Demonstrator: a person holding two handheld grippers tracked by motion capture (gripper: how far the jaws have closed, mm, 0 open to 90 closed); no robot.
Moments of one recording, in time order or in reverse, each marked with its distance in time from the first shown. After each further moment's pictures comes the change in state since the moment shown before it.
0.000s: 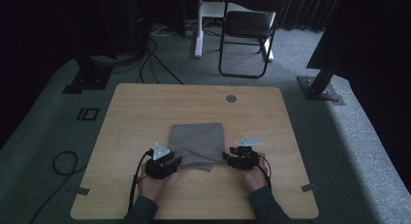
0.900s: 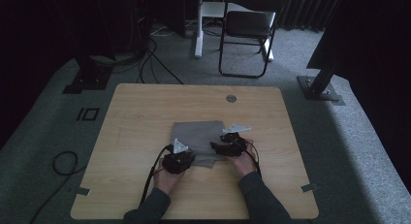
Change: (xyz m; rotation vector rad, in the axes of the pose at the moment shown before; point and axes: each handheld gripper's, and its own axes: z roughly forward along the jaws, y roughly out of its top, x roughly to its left) left arm -0.027 0.018 0.047 0.098 -0.084 0.064; right arm 0.007 0.044 0.039 0.016 0.031 -0.050
